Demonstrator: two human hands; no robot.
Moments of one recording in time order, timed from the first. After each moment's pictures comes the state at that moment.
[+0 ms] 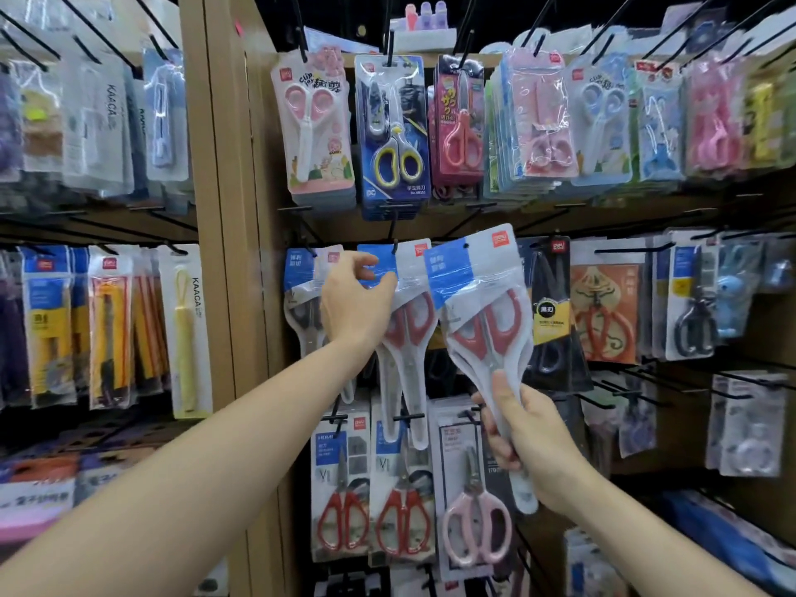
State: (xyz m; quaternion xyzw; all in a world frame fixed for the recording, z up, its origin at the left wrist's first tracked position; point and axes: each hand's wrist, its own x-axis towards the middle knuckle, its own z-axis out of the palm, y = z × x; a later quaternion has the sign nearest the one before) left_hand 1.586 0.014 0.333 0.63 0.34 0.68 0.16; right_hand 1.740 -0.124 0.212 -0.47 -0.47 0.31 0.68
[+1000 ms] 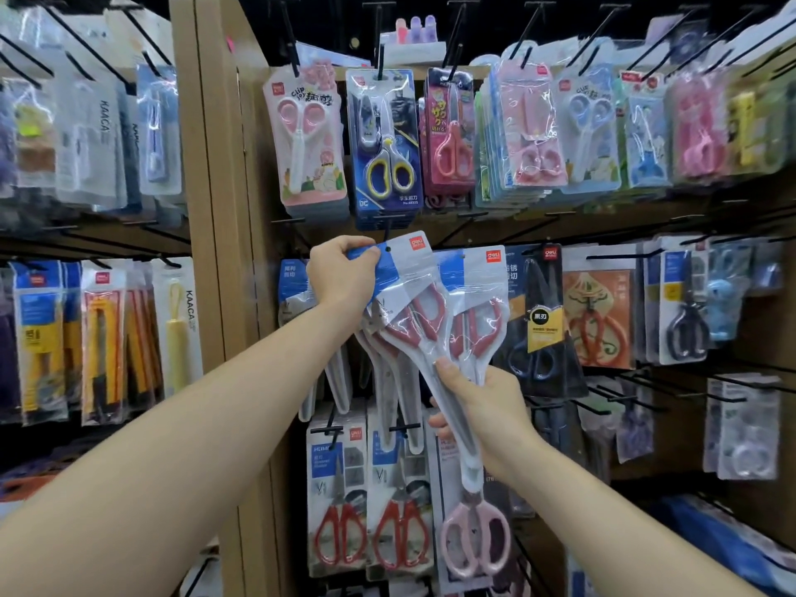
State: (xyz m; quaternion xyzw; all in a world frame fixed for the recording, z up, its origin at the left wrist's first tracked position) left_hand 1.587 0.027 0.383 0.59 0.34 0.69 0.23; right_hand 1.702 -0.112 0.250 -0.44 -0.45 0.30 0.72
